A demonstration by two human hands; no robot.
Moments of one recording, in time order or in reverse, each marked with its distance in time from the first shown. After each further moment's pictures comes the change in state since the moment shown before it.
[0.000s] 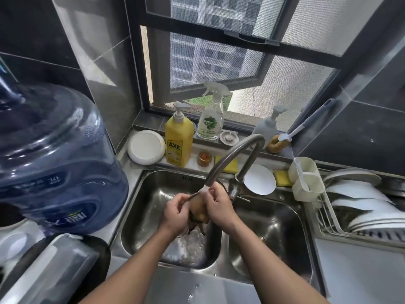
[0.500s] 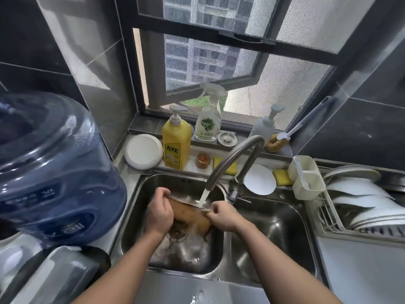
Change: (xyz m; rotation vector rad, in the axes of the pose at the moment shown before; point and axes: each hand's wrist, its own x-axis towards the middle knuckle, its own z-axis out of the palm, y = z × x) left_hand 0.019 -0.002 -0.035 0.333 0.204 0.153; right_hand 0.018 0.031 -0.018 -0.635 -0.291 0.184
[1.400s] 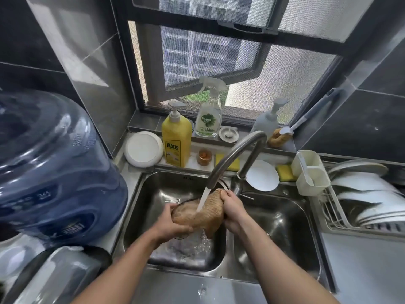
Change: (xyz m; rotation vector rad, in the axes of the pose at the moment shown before) left_hand -0.008 -0.005 -0.005 -0.239 -0.666 -0.529; right_hand 0.016 0.004 0.012 1.321 0.149 0.352
